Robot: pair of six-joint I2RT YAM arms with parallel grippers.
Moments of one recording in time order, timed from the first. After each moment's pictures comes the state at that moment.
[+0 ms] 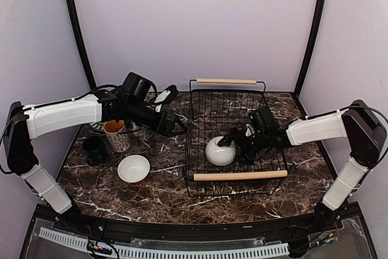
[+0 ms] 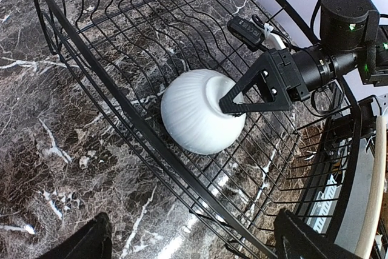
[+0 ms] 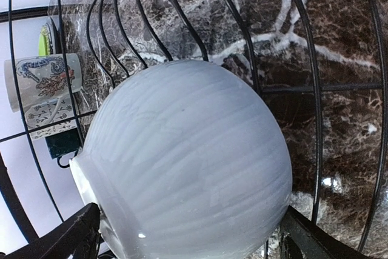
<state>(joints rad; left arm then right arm) -0.69 1.58 1.24 -0.43 0.41 -0.22 0.63 1.64 0.84 -0.05 -0.39 1.09</state>
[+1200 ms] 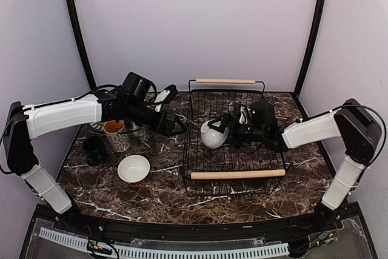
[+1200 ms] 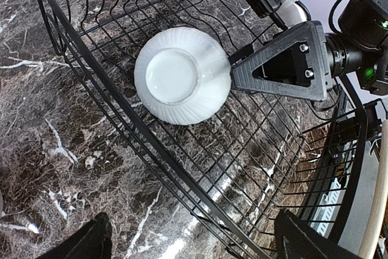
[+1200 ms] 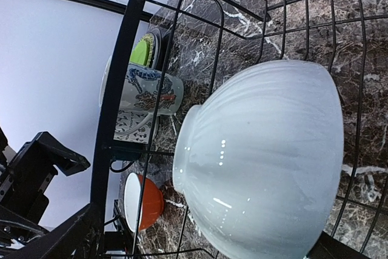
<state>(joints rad) -0.69 1.57 1.24 -0.43 0.38 -0.22 0.65 1.69 0.82 0.46 -0.40 0.99</state>
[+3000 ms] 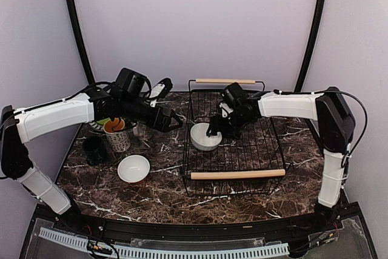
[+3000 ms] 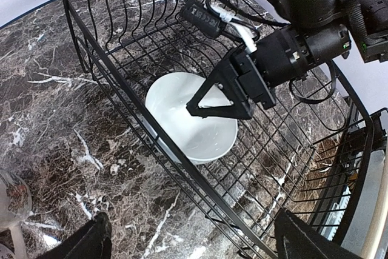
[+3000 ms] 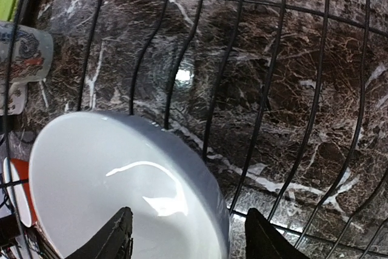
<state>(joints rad) -0.69 1.51 1.24 -0.44 0.29 -0.20 0.68 1.95 1.45 -0.50 -0.21 0.59</state>
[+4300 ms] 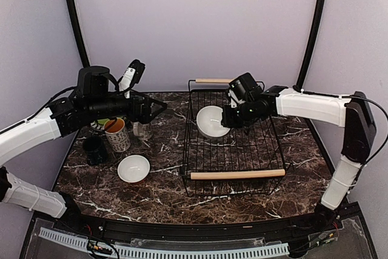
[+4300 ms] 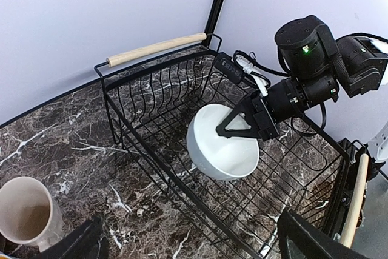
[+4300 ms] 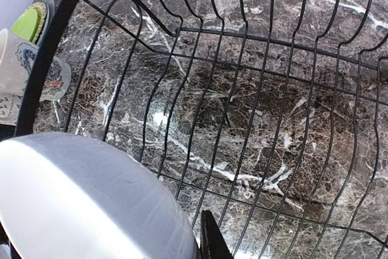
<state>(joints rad) -0.69 1.19 1.07 -0.24 0.19 -0.18 0.71 1.75 1.37 -0.50 0.00 0.54</state>
